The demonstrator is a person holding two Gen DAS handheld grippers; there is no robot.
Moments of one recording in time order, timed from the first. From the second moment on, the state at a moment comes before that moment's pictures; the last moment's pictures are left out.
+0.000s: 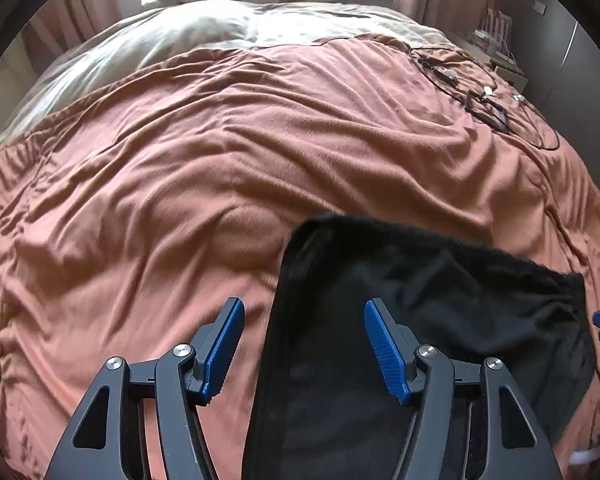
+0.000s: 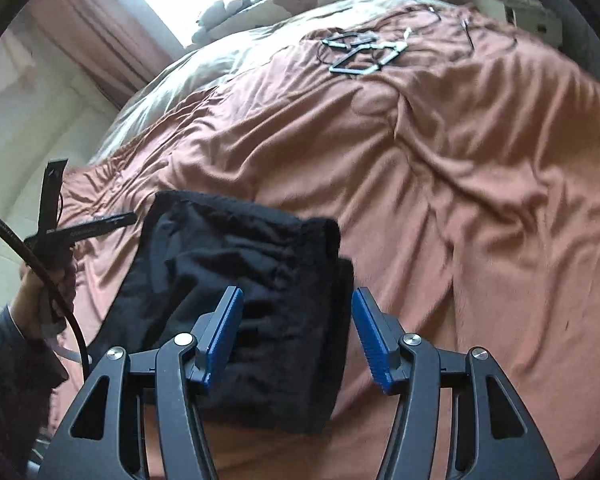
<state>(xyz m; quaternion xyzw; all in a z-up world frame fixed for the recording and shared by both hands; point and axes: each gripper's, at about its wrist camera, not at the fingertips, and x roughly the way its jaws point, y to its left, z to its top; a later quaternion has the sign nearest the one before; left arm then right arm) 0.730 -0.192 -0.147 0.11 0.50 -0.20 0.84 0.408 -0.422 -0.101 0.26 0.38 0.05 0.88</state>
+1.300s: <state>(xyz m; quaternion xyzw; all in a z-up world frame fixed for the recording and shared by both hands) 0.626 -0.072 -0.204 -0.03 0.57 -0.20 0.79 0.393 -0.437 -0.175 0.48 0.37 0.12 0.79</state>
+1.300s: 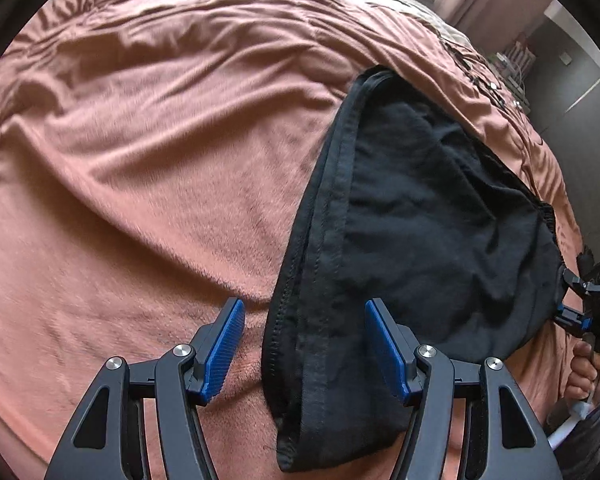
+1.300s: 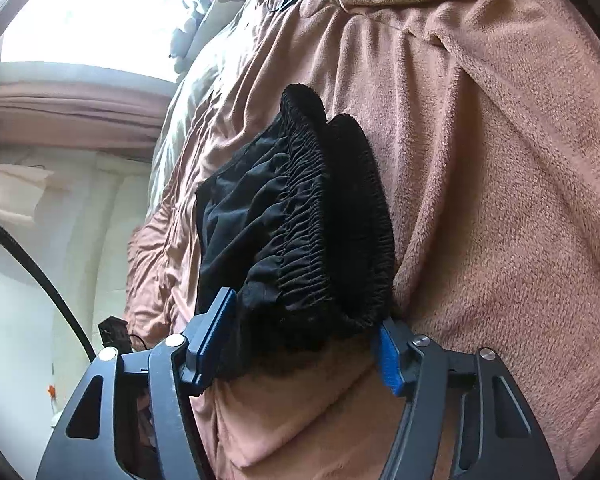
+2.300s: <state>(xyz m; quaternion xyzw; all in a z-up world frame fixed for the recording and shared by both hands) 0.606 -0.059 -0.183 -0.05 0.57 -0.22 0.79 0.393 -0.425 -0.144 0.45 0.36 0.11 0.81</state>
